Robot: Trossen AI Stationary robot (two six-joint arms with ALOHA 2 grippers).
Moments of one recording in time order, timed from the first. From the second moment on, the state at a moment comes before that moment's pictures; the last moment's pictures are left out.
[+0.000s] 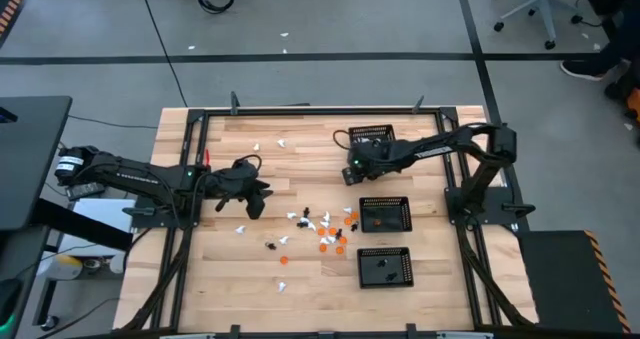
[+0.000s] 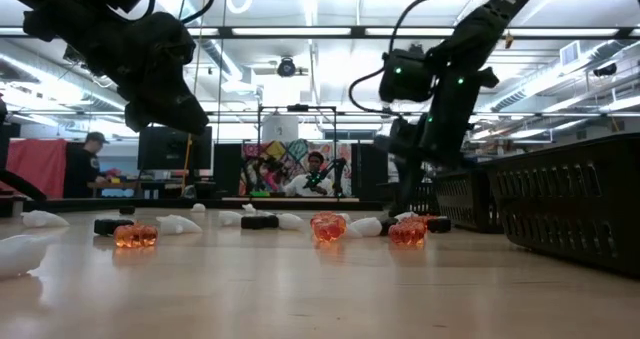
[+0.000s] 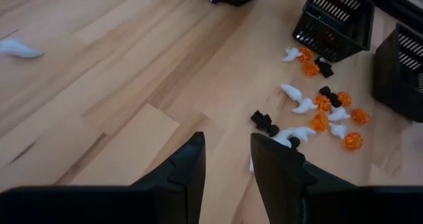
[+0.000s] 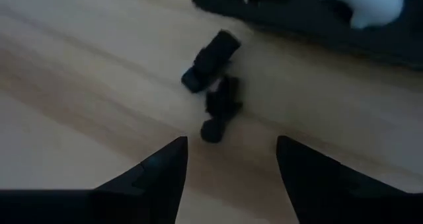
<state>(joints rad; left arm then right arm) -0.06 0.93 0.44 -0.17 -0.27 -0.58 -0.27 1.71 0.90 -0.39 0.16 0.95</state>
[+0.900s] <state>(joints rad) -0.06 0.93 0.44 -0.17 -0.26 -0.40 -0.22 1.81 0.97 -0.42 0.30 1.01</state>
